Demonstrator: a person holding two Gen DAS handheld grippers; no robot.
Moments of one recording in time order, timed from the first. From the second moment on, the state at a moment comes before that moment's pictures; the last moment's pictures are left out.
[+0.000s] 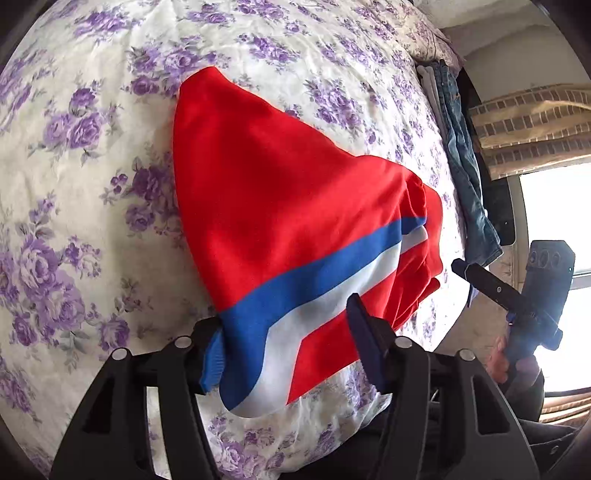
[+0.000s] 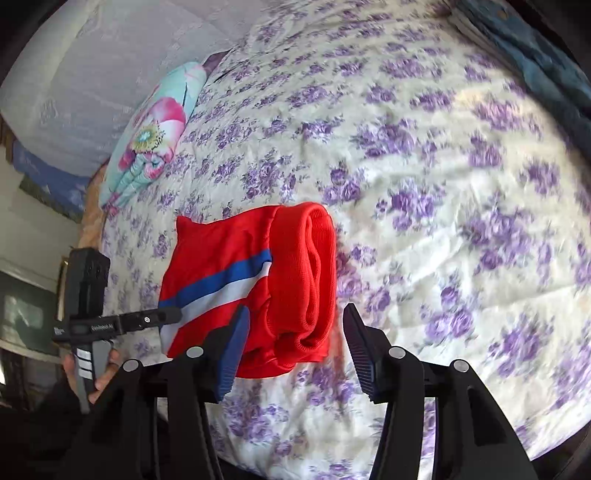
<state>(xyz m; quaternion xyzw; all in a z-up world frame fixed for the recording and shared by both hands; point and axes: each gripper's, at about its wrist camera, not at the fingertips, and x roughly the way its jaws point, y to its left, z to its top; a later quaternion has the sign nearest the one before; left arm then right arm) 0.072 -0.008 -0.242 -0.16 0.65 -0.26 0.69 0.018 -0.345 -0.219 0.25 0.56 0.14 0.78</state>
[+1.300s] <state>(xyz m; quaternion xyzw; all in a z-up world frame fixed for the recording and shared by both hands) 0.291 -0.022 -0.131 -0.11 0.53 -0.24 0.81 0.302 -0.281 -0.171 0.17 0.50 0.22 0.82</state>
